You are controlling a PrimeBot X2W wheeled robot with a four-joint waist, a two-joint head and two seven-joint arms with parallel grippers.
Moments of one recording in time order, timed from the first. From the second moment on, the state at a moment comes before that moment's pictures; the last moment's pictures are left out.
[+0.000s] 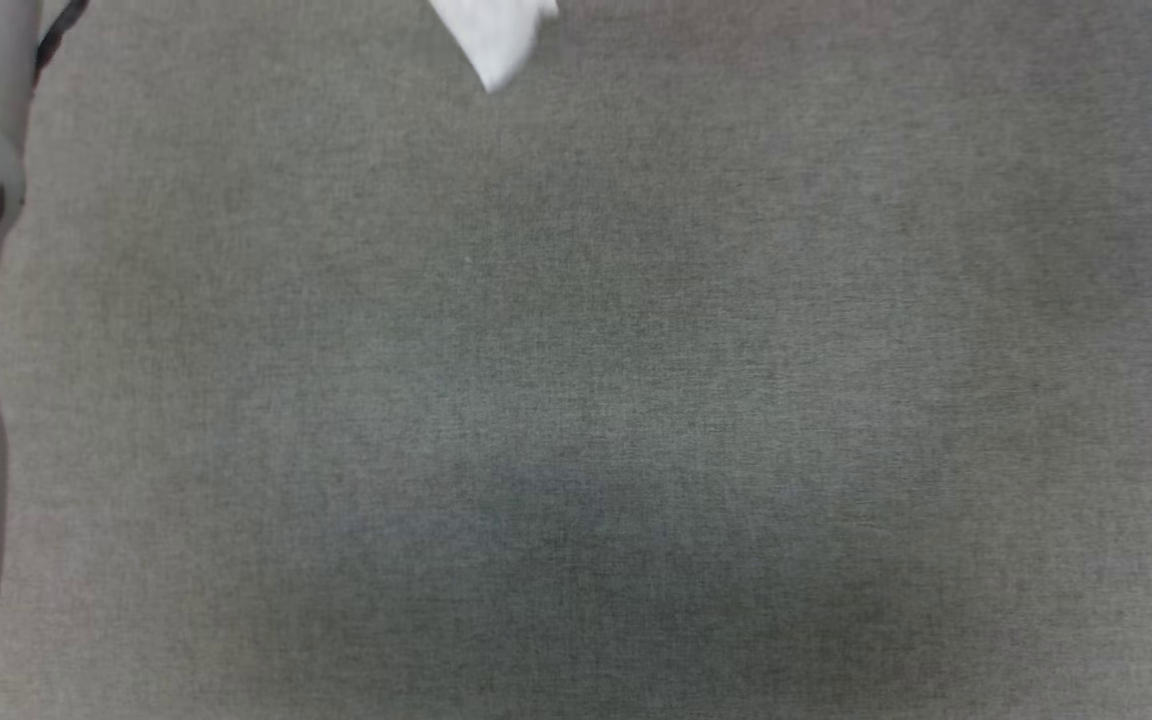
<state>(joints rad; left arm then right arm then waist) -1.64 0.35 -0.54 0.91 -1.05 -0.06 -0.26 -1.66 -0.35 0.08 1.07 0.47 0.13 -0.02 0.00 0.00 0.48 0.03</state>
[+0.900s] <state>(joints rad) -0.36 0.36 -0.36 0.20 -1.17 -0.13 -0.26 -0.63 -0.58 0.32 0.43 0.91 0.13 0.17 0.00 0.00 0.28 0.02</state>
